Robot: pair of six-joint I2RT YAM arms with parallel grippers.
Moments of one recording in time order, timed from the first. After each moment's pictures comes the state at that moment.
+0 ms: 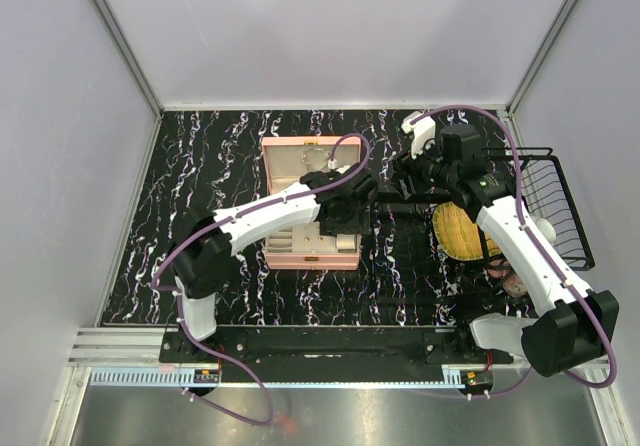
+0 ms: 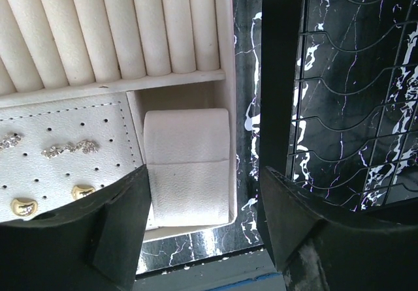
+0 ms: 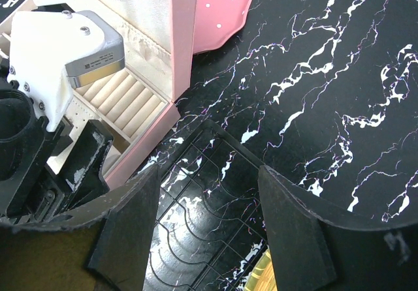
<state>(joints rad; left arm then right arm) -0.93 1.87 1.55 -0.83 -0.13 -0.88 0.31 1.24 1.15 -0.47 -0.30 -0.21</state>
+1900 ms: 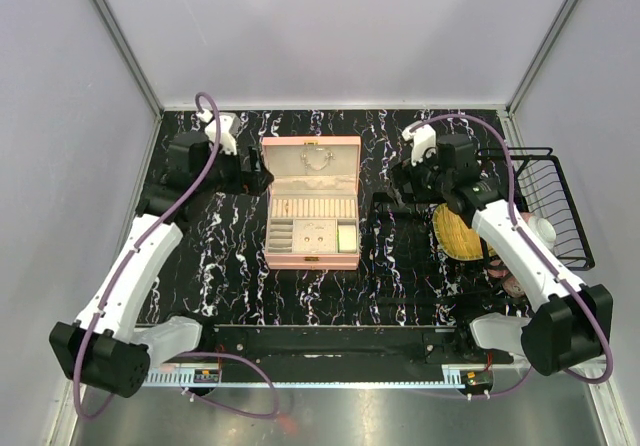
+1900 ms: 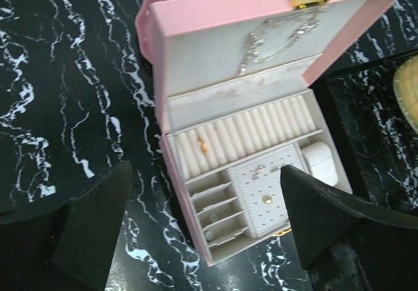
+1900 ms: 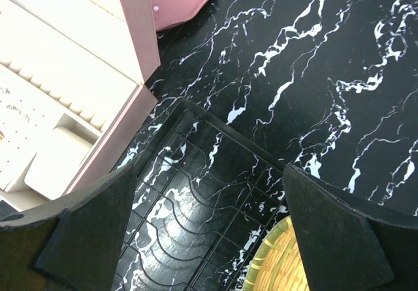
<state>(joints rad) -0.30 1.12 1.15 -0.54 0.21 -0.20 0.31 1.25 1.06 -0.41 -0.19 -0.17</state>
